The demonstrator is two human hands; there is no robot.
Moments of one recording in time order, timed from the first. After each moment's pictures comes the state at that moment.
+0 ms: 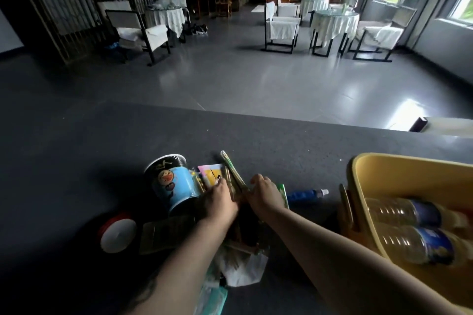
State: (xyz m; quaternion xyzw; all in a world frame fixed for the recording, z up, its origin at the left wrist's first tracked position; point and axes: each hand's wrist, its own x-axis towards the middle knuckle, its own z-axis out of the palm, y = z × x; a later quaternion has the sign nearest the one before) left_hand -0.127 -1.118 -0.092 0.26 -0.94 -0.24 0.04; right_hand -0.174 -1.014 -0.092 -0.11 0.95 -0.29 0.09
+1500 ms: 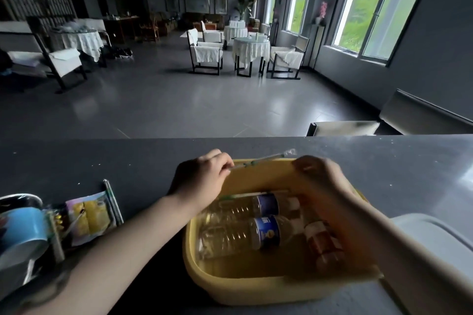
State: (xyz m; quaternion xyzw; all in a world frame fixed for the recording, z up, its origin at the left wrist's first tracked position) left_hand -0.159 -0.890 0.033 -0.18 -0.93 -0.18 0.29; right_hand -0.199 -0.619 0.011 -0.01 0.94 -0.34 -0.10
